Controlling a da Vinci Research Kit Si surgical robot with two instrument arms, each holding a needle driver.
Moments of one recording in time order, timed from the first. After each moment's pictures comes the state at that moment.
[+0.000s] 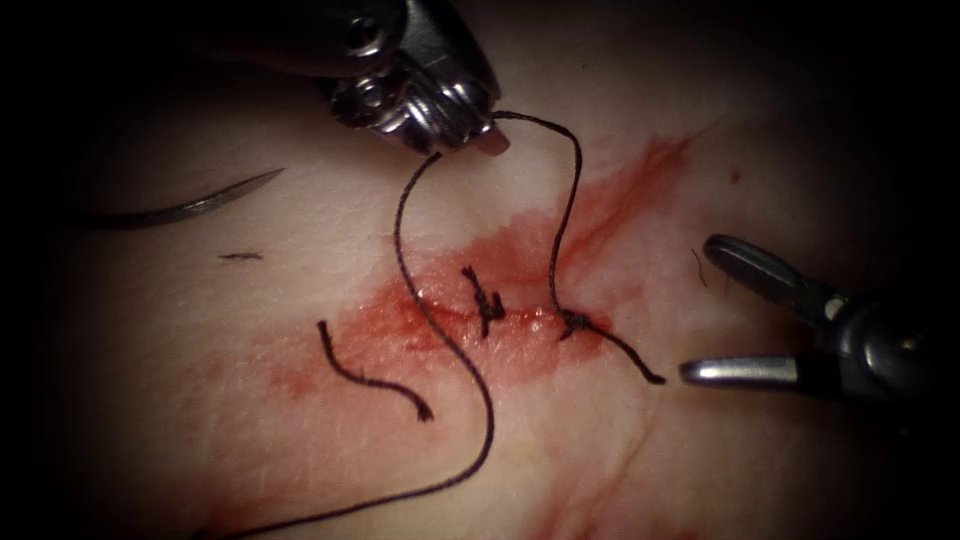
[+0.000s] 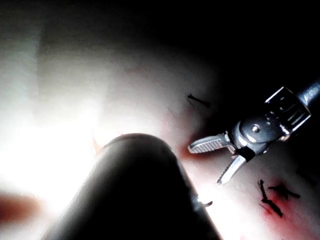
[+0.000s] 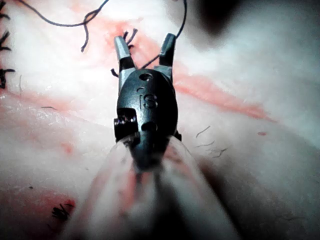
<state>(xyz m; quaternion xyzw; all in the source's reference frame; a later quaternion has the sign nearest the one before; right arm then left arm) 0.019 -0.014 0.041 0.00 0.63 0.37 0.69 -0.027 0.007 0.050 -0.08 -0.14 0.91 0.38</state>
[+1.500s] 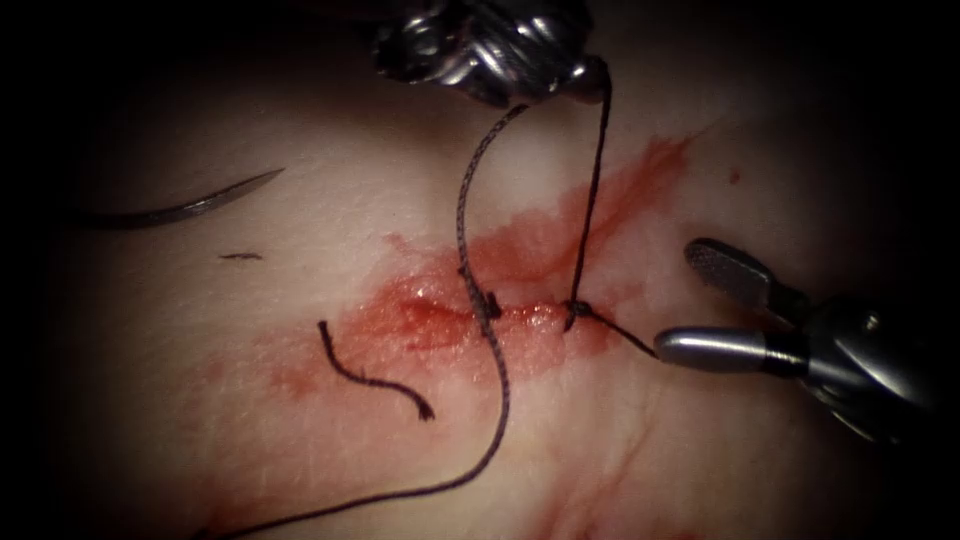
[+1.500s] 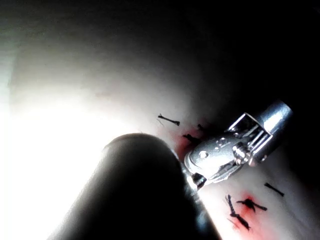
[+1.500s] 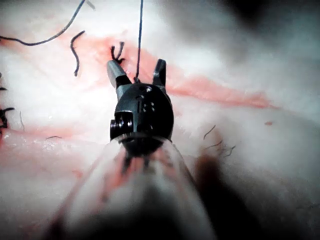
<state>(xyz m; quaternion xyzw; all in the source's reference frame) 0.021 -0.014 0.043 0.16 0.56 0.38 0.72 -0.030 0.009 0.044 -0.17 -0.11 0.90 0.39</state>
